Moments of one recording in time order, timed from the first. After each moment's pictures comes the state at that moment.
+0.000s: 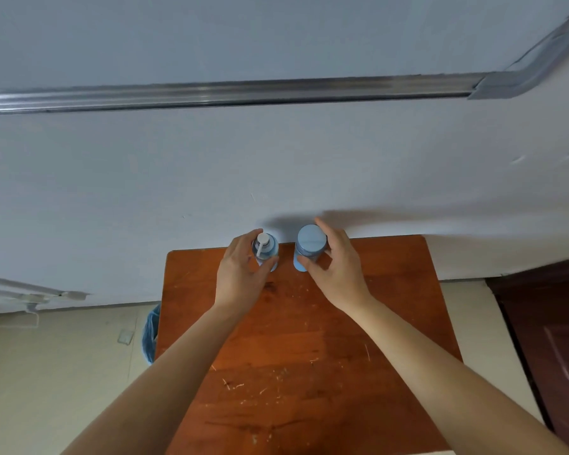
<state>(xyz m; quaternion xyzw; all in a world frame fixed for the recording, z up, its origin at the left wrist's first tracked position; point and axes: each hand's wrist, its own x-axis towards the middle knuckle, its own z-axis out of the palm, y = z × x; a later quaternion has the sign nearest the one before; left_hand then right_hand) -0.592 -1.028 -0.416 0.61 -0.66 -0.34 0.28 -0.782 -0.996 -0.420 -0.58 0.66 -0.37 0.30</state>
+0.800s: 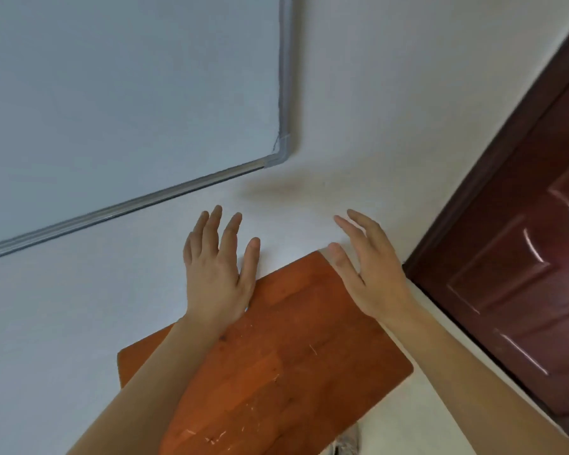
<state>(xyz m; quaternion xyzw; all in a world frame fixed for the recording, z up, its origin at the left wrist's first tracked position) -0.651 -0.974 -0.230 0.37 -0.86 -0.10 0.35 -0.850 -0.832 -0.229 -0.54 0.77 -0.34 -0.03</state>
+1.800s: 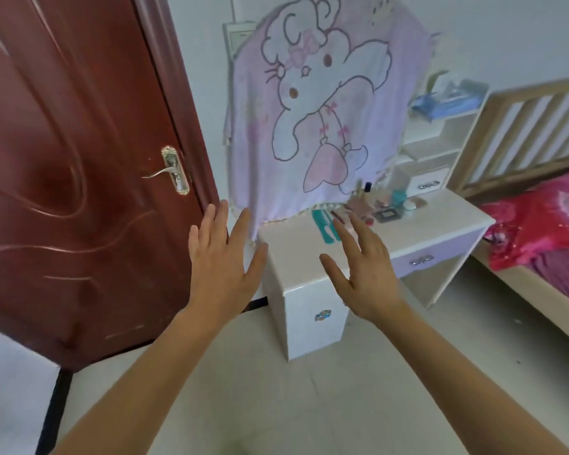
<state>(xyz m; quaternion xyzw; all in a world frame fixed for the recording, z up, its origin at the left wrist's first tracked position) -1.003 -0.175 -0.179 -0.30 -0.91 -0.19 0.20 -0.903 0.047 -0.220 0.09 0.94 -0.18 -0.28</state>
